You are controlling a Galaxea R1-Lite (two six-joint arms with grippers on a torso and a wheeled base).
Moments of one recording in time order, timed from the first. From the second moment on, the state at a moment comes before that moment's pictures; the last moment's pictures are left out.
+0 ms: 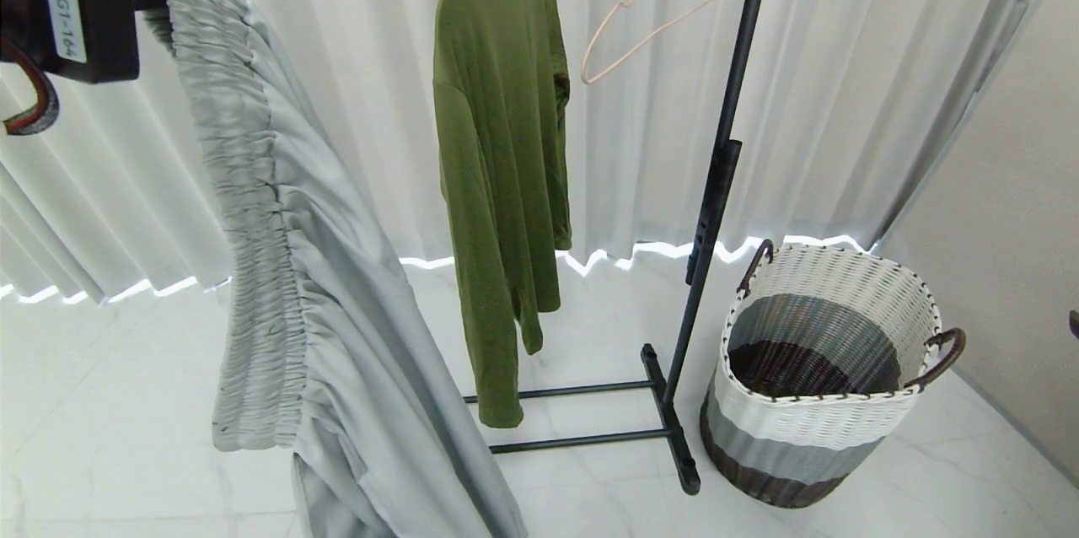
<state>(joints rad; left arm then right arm) -0.79 1.29 -1.56 0.41 0.69 0.23 0.42 0.81 -0.62 -0.09 -0.42 -0.38</state>
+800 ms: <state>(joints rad) -0.79 1.29 -1.56 0.41 0.69 0.23 0.42 0.81 -0.62 -0.09 -0.42 -0.38</state>
